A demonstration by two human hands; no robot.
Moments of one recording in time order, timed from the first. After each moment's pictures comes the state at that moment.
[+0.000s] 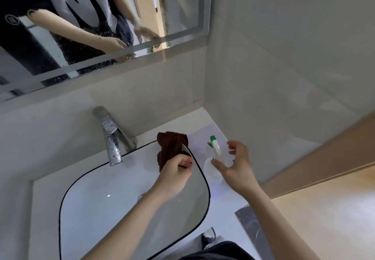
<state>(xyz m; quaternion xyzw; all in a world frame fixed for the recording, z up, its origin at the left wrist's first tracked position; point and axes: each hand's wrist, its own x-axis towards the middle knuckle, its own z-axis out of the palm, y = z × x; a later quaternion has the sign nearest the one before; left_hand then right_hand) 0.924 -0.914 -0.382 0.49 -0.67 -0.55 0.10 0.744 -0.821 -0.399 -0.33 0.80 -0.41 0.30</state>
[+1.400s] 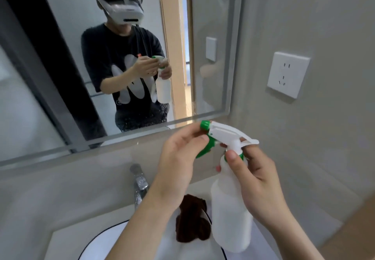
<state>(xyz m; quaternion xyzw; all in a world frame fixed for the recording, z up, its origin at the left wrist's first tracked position) 0.916 -0.913 -0.123 0.22 -0.59 -0.62 0.47 0.784 -0.849 -0.174 -0.49 0.50 -0.68 0.23</state>
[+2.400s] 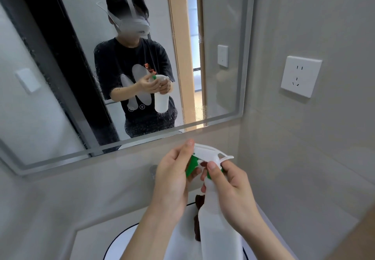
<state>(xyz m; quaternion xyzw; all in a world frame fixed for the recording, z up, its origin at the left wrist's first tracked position) 0.975 -0.908 -0.142 0.34 -0.45 -0.67 0.49 0.872 -0.861 -0.188 -0.44 0.48 -0.67 0.35</state>
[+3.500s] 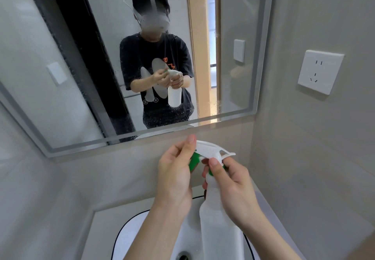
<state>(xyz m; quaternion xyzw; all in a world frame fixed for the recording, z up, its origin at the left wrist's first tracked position) 0.973 -0.894 -0.141 0.38 -0.38 -0.63 0.56 0.874 -0.859 -0.191 -0.45 0.46 -0.66 0.39</state>
